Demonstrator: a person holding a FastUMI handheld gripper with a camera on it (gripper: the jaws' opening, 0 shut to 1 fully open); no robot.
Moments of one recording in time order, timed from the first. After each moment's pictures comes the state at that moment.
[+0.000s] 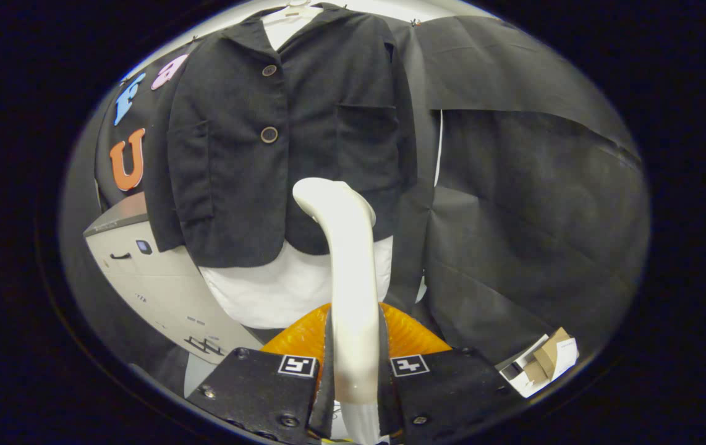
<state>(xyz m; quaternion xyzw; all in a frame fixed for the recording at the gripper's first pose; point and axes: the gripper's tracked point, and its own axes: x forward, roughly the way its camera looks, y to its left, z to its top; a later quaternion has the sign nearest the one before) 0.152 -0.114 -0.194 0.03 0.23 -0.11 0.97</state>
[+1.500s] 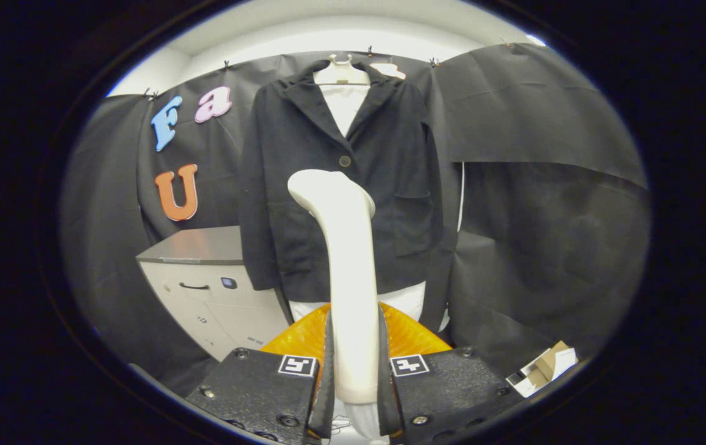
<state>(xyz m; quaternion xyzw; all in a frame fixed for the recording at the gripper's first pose) 0.053 -0.008 -0.063 0.02 0.12 -0.04 0.99</state>
